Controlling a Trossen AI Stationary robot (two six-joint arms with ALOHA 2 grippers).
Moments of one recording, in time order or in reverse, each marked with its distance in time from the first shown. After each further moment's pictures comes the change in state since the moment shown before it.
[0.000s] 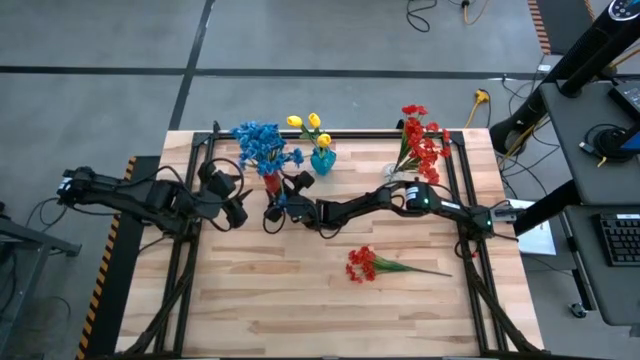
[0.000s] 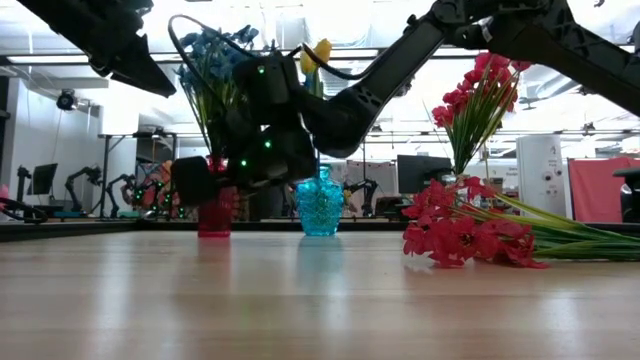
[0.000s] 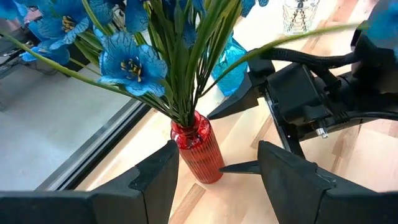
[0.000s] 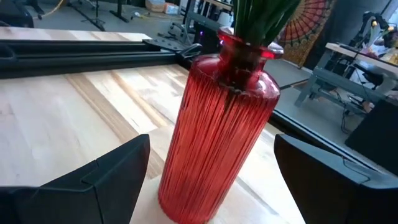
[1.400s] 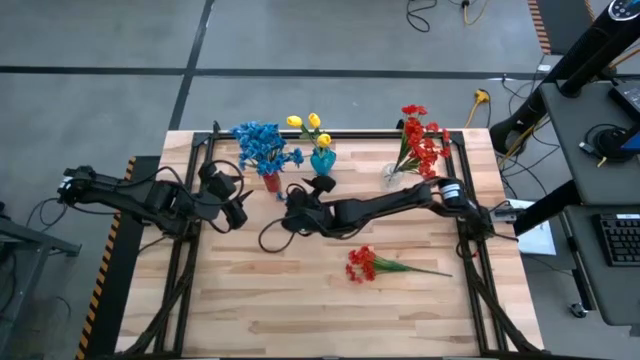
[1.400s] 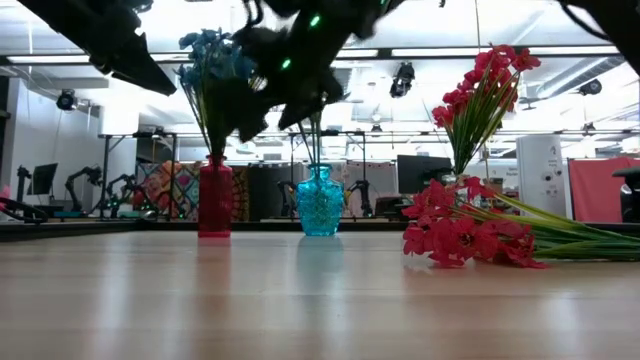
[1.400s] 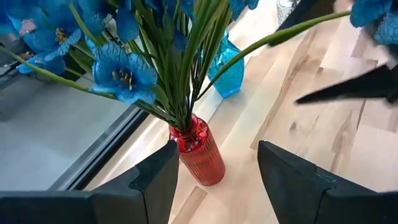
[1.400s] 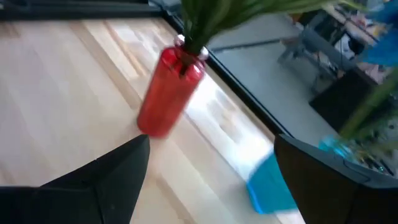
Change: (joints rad) left arm -0.017 0.001 0.000 0.007 -0.008 0.036; right arm 0.120 -0.344 0.000 -0.877 0.120 0.285
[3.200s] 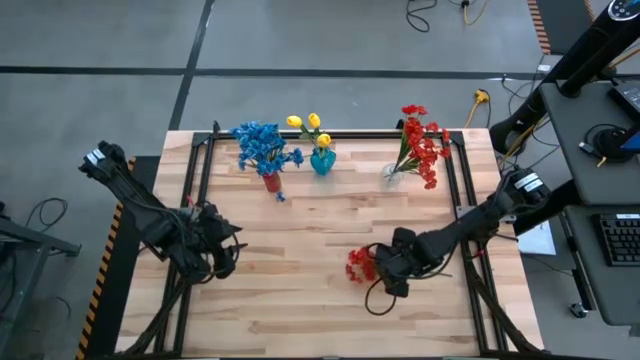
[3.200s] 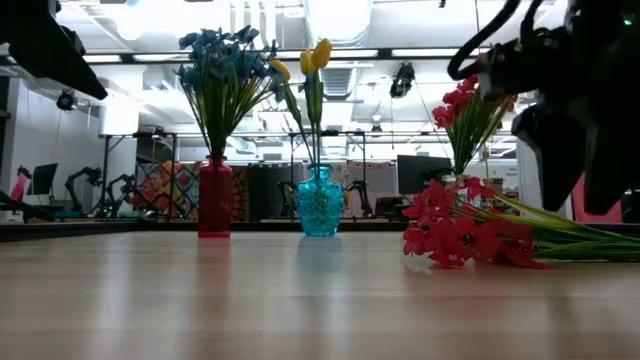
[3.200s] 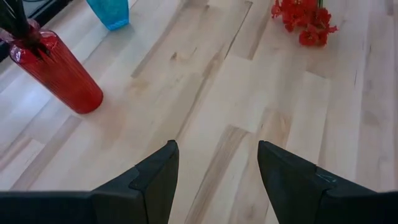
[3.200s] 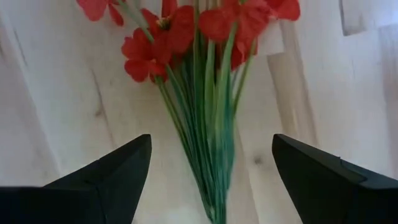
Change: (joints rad) left arm -0.581 0.238 0.078 -0.253 0.050 -0.736; right arm 0.380 -0.576 -0.780 -0.451 -0.745 0.515
